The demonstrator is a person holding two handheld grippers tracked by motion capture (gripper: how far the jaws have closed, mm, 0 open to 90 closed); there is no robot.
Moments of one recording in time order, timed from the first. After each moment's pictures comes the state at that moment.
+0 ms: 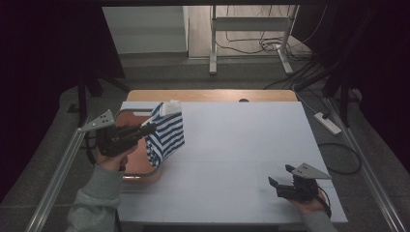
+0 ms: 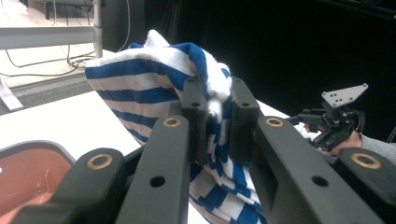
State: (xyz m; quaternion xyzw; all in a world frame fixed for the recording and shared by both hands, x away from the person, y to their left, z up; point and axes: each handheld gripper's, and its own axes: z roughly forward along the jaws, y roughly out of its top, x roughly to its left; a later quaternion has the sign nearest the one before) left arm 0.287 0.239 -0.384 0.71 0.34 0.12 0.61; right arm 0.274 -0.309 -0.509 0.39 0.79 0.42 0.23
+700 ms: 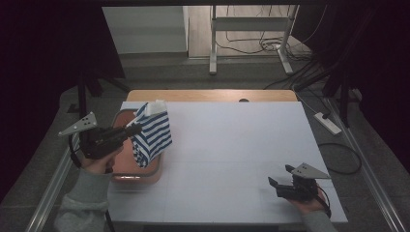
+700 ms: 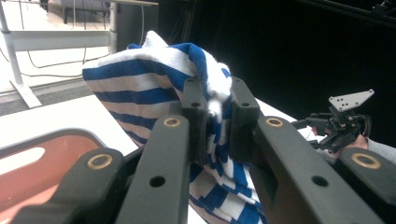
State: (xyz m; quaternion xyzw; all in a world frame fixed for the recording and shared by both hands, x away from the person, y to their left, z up) left arm 0.274 0.272 -0.384 0.69 0.36 0.14 0.62; right arm 0.275 -0.309 -0.509 0.39 0.79 0.41 0.23
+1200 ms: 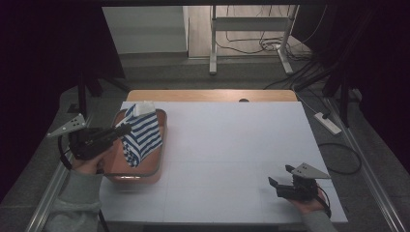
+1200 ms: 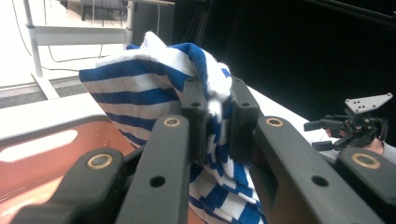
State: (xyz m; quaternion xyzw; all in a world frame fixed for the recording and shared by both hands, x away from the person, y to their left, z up) left arm 0.271 0.297 -0.391 0.68 0.38 0.14 0.61; right arm 0.275 -0.309 -0.510 0.39 0.79 0.41 0.23
